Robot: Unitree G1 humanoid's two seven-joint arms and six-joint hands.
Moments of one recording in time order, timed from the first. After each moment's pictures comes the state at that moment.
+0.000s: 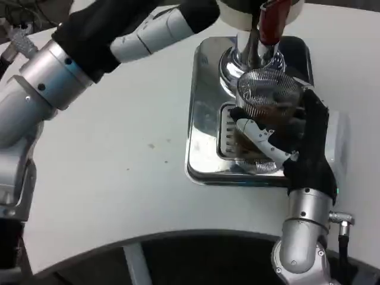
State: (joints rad) left arm -0.87 0.49 0.07 0.17 -0.11 -0.41 -0.62; right arm -0.47 0.07 0.10 0.18 -0.45 0.04 -0.60
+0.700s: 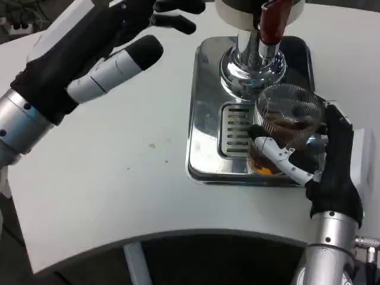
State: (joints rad) left arm -0.65 0.54 0.16 0.07 -0.15 -0.36 -0.61; right arm -0.29 0.07 0.10 -0.04 -0.50 0.08 -0.53
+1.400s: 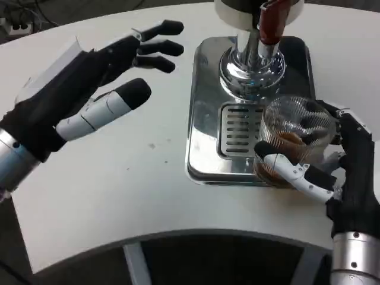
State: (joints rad) left arm -0.47 0.57 0.18 -0.02 -0.12 -0.34 -0.58; right arm -0.10 0.05 0.11 -0.28 -0.52 0.08 -0.42
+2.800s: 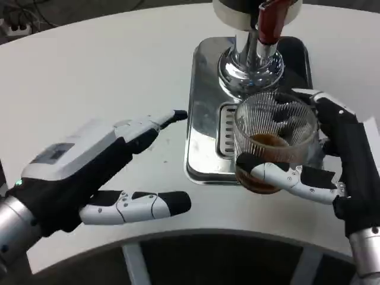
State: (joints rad) left arm -0.11 0.66 0.17 -0.43 0.27 -0.19 -0.51; right arm -0.06 -0.10 0.09 -0.51 -0.44 0.08 -0.08
